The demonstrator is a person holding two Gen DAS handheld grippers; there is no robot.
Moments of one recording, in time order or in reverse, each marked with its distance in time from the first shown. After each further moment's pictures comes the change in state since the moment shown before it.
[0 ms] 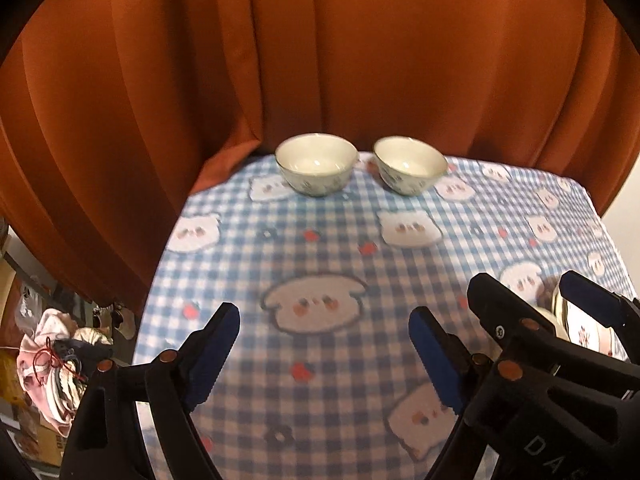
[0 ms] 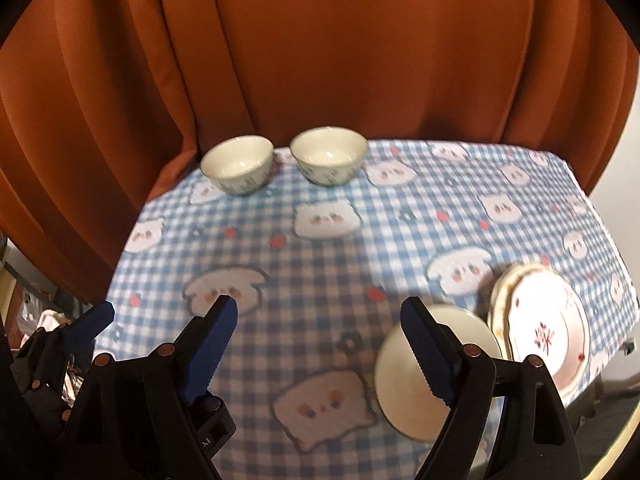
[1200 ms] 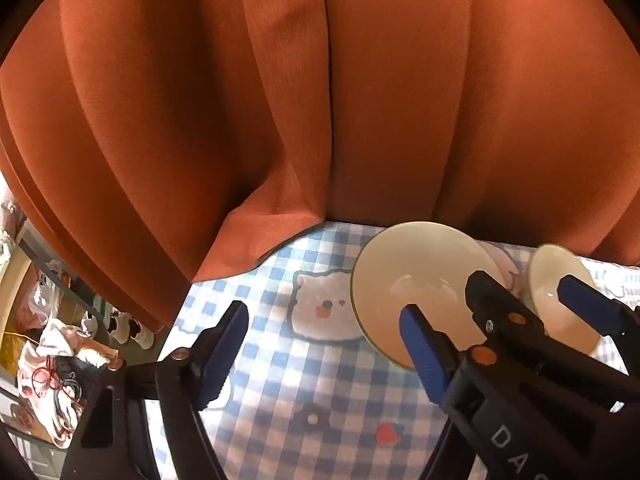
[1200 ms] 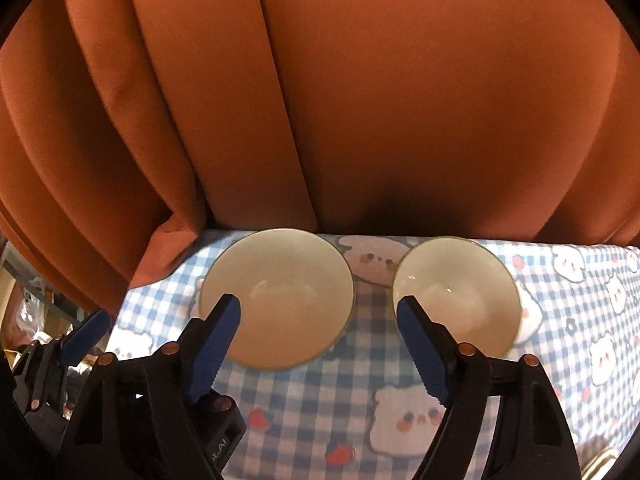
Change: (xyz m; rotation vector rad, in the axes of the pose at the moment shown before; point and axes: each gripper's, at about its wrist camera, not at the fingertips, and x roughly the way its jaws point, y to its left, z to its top) left arm 0.187 0.056 0.146 -0.150 0.001 0.203; right arm 0.218 0.081 0.169 -0.120 0.007 0.113
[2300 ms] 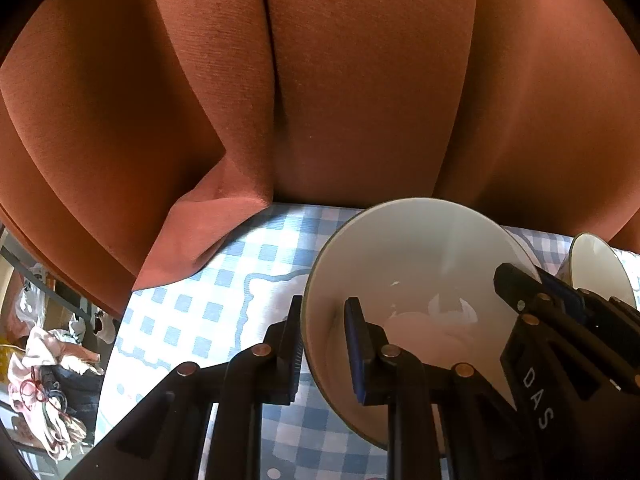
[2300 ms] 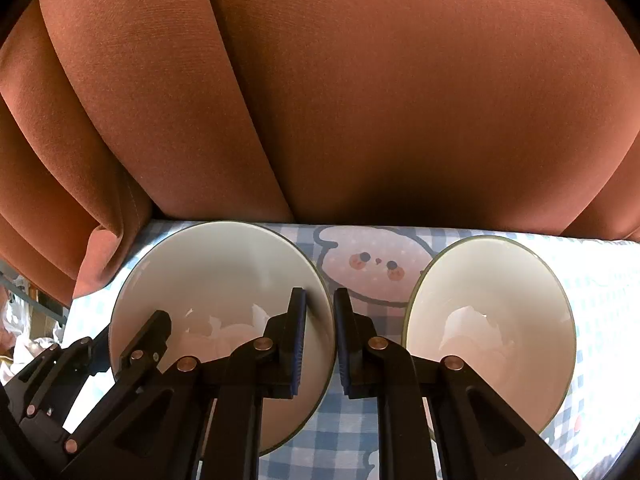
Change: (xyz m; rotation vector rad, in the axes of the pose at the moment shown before) left arm 0.055 -0.030 0.010 0.037 0.071 -0.047; right arm 0.081 -0.022 0.011 0.021 0.075 -0.041
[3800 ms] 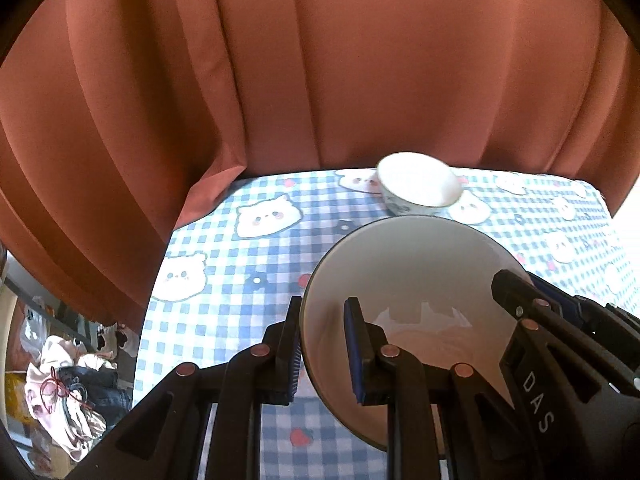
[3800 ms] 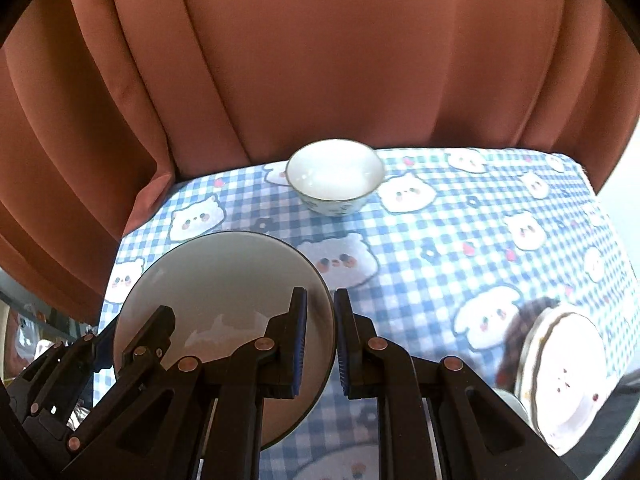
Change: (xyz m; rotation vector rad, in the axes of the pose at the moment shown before) left arm -0.205 -0.018 -0.126 0.177 -0.062 -0.140; right arm -0.234 -0.038 -0.148 0.193 -0.044 -0.110
